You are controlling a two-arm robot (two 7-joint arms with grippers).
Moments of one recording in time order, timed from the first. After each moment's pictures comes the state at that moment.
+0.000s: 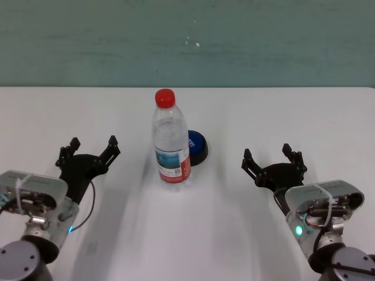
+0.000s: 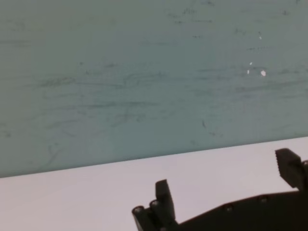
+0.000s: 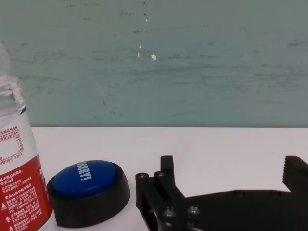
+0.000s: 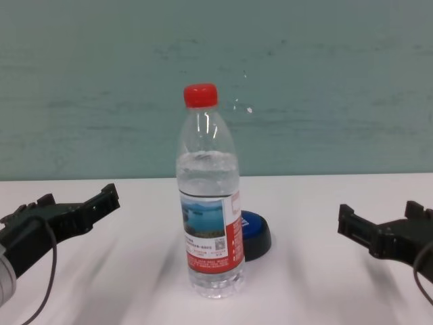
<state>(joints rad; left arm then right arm) 0.01 0.22 0.15 -1.53 -0.14 -0.08 -0.05 -0.06 0.16 -0.26 -1.64 0.19 -0.04 -0.06</state>
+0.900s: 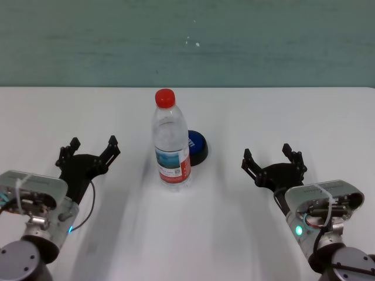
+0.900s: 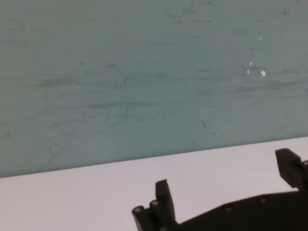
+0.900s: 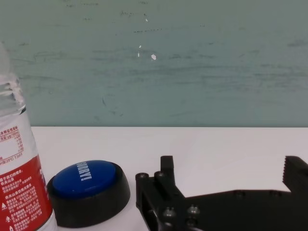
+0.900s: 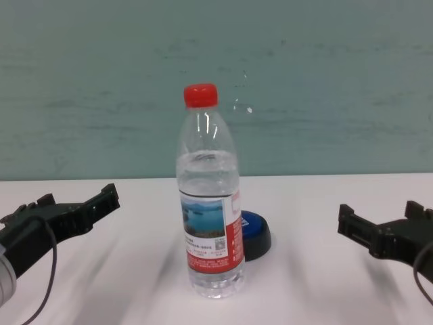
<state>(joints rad) 0.01 0.22 0.15 -1.53 -0.14 -0.08 -0.05 -0.06 0.16 -0.26 -1.64 0.19 -0.04 -0.06</state>
